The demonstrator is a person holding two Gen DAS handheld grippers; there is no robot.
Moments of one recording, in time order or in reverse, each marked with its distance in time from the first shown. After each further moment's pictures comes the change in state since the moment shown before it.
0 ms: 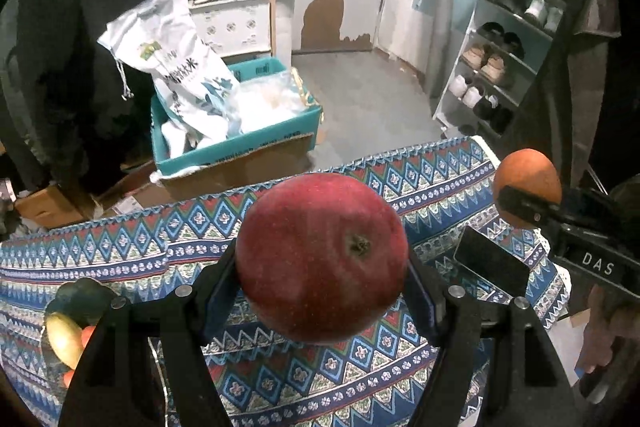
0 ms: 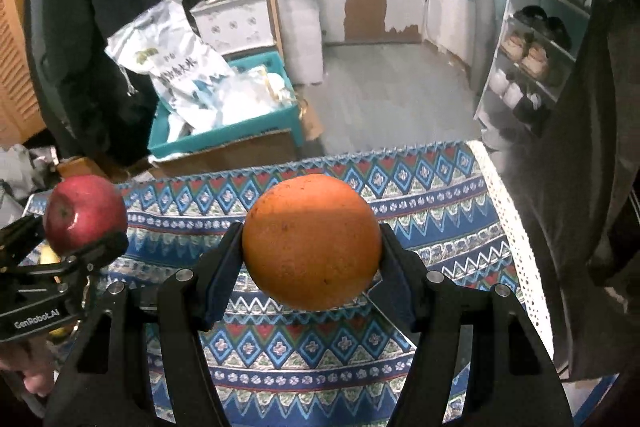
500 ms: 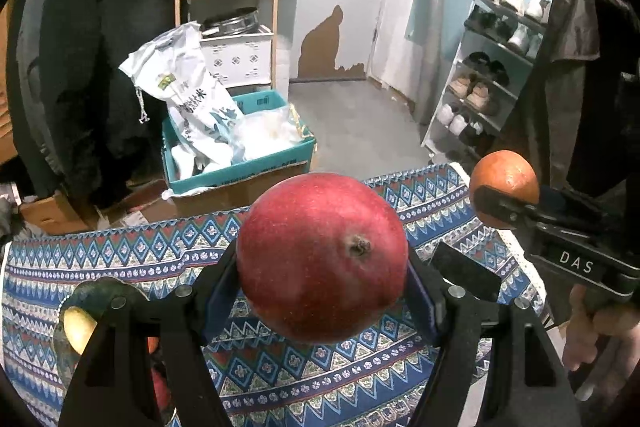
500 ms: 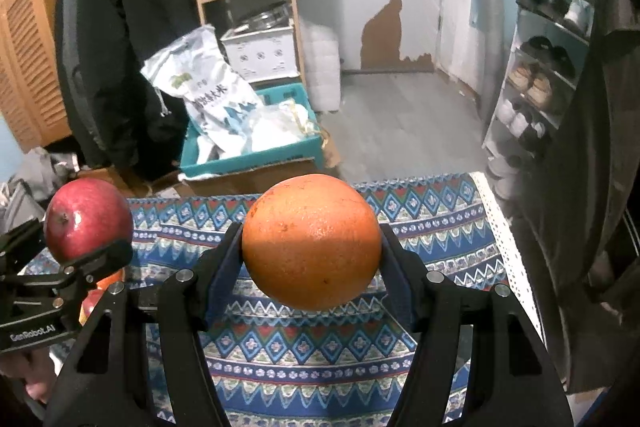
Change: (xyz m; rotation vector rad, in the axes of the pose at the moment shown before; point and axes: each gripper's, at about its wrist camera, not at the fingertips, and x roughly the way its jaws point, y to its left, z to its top) left arm -0.067 0.002 -0.003 -0.024 -0.101 -0.025; right arm -0.054 0.023 0.005 -0.038 -0.091 0.045
